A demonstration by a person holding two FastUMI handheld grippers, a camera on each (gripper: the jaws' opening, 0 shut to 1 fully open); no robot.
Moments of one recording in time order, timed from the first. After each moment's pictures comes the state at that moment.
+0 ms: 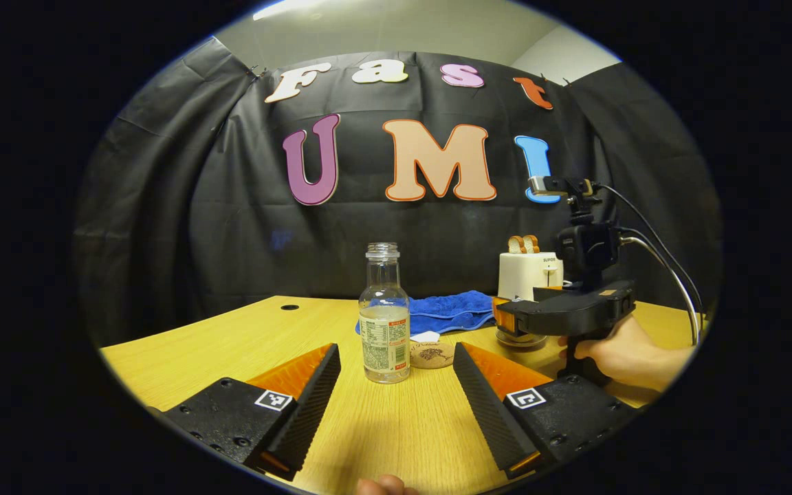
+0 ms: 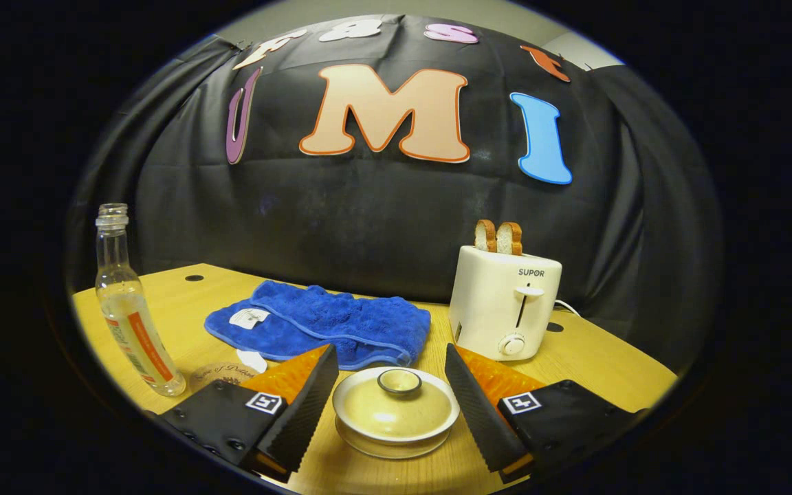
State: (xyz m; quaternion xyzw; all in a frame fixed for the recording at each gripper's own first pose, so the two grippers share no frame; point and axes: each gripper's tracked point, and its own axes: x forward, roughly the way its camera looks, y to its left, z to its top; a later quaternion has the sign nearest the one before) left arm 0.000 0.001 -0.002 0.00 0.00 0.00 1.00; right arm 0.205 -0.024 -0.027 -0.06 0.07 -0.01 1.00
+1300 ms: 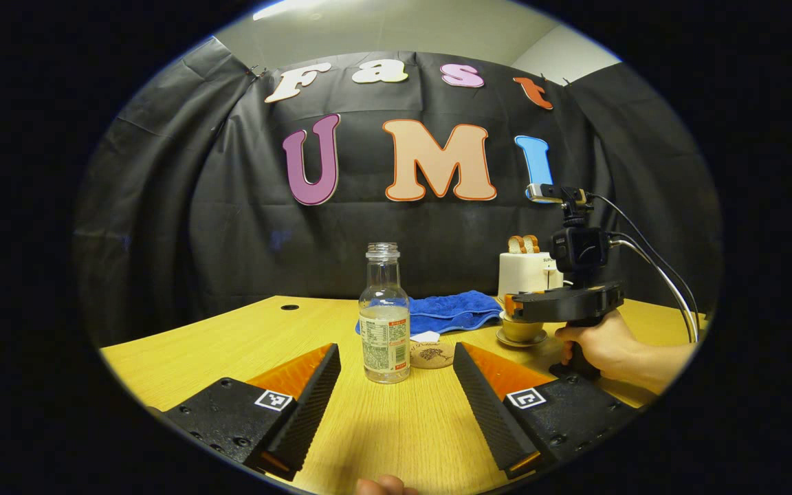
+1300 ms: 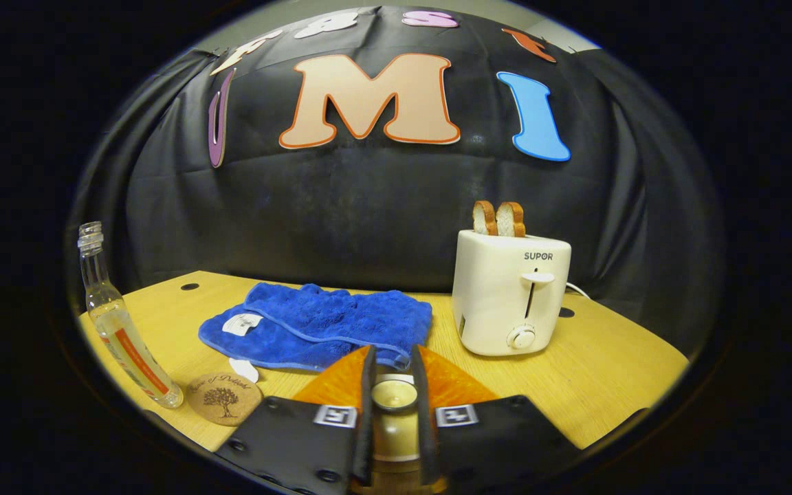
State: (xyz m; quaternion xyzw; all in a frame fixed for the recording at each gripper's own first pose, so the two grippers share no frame) left arm 0.000 0.001 -0.002 0.00 0.00 0.00 1.00; right arm 0.220 -0.032 -0.029 -0.03 0.08 -0.01 1.00
